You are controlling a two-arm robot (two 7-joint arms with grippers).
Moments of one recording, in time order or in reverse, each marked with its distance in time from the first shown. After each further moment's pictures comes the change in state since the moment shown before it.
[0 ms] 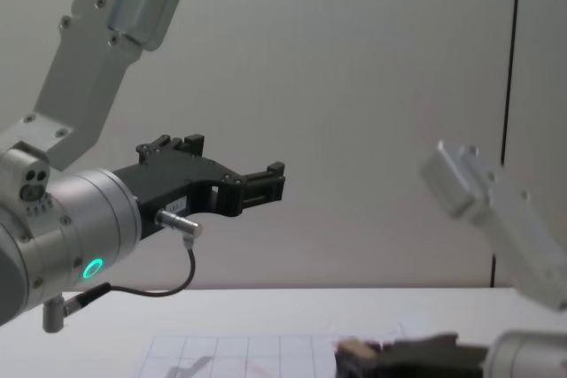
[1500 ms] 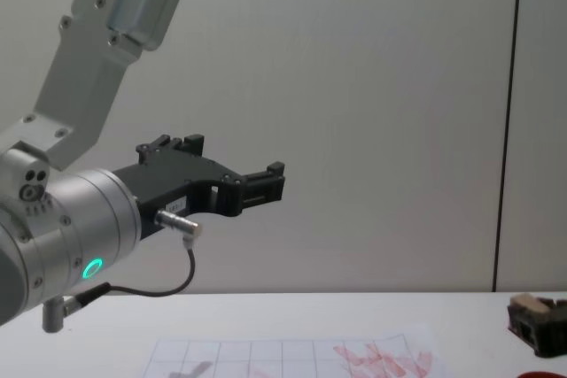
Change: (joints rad) left arm 0.000 0.000 0.000 0.000 0.000 0.000 0.000; right arm -0.047 0.124 0.129 -0.086 0.044 -0.028 -0.181
